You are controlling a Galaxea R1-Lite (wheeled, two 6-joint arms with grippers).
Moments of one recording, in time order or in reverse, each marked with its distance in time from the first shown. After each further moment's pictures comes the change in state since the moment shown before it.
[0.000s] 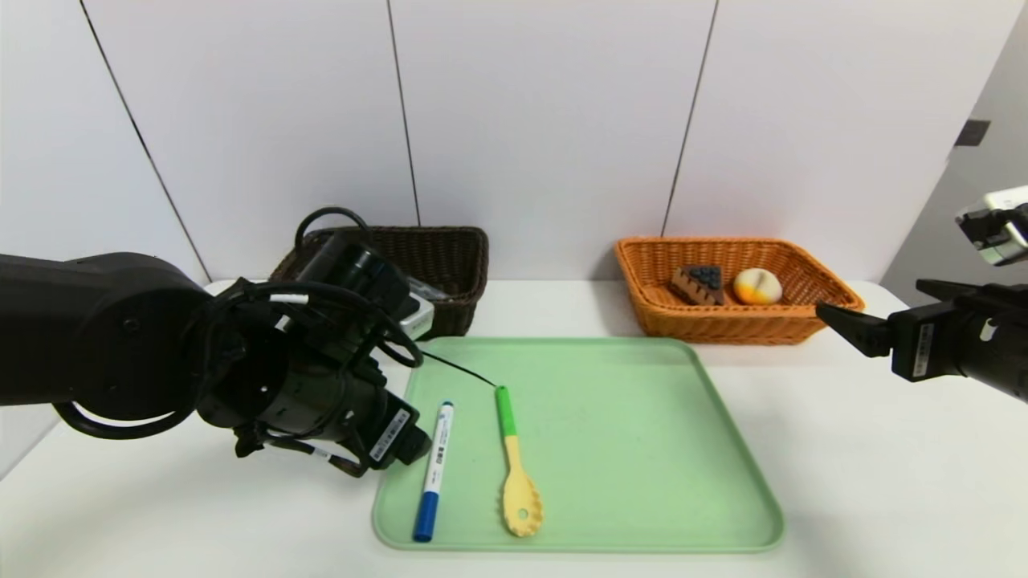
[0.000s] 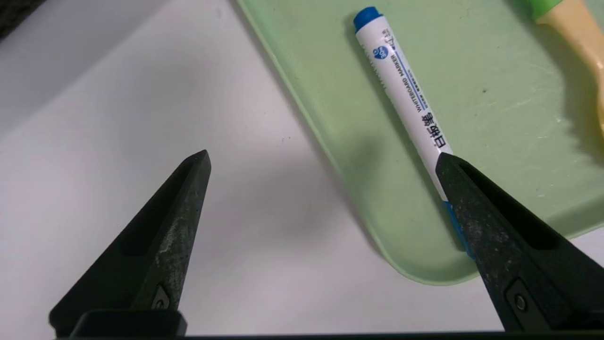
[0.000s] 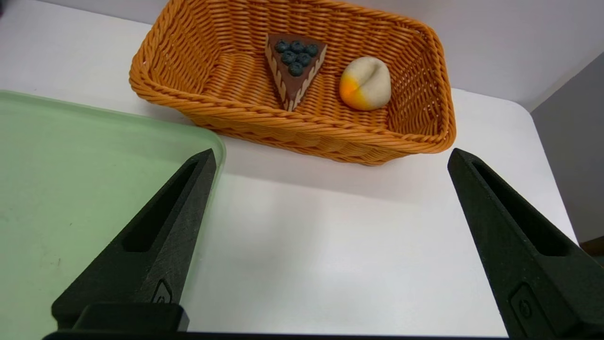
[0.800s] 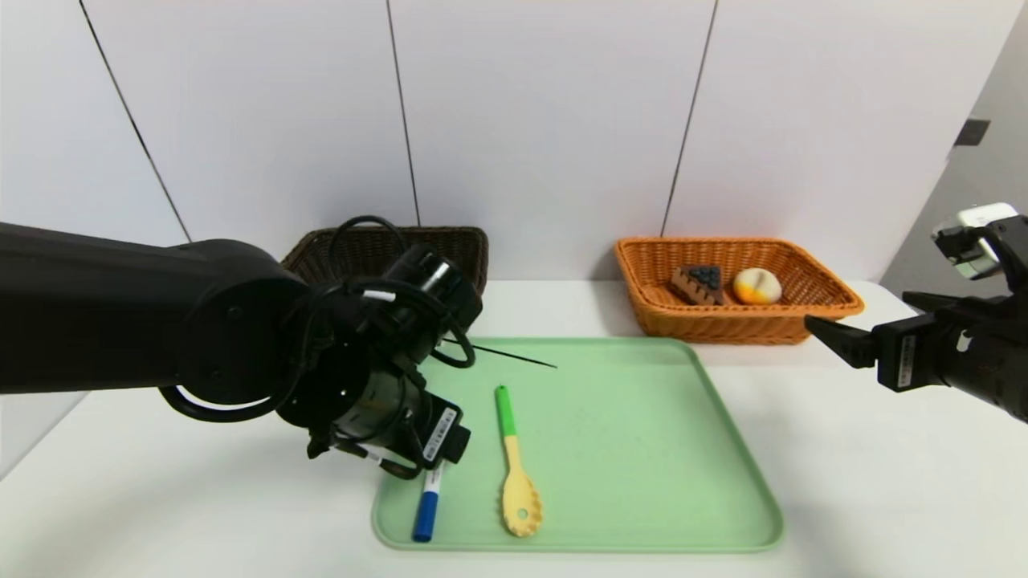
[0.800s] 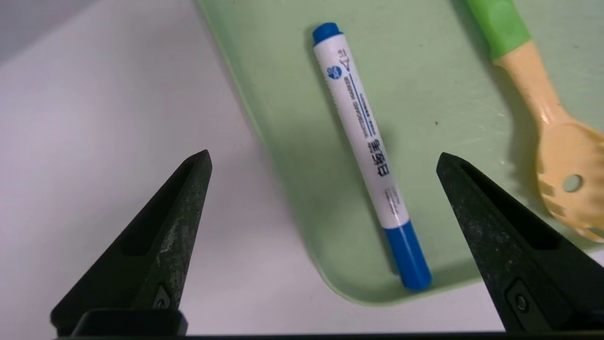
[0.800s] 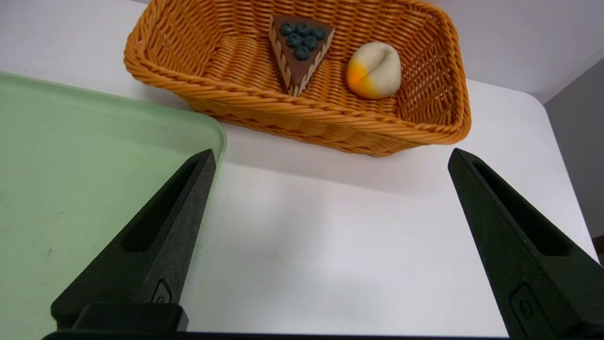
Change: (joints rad) left arm -0.114 0.104 -0.160 0.149 0.094 -0.241; right arm 0.007 0.037 0.030 -0.030 0.000 -0.004
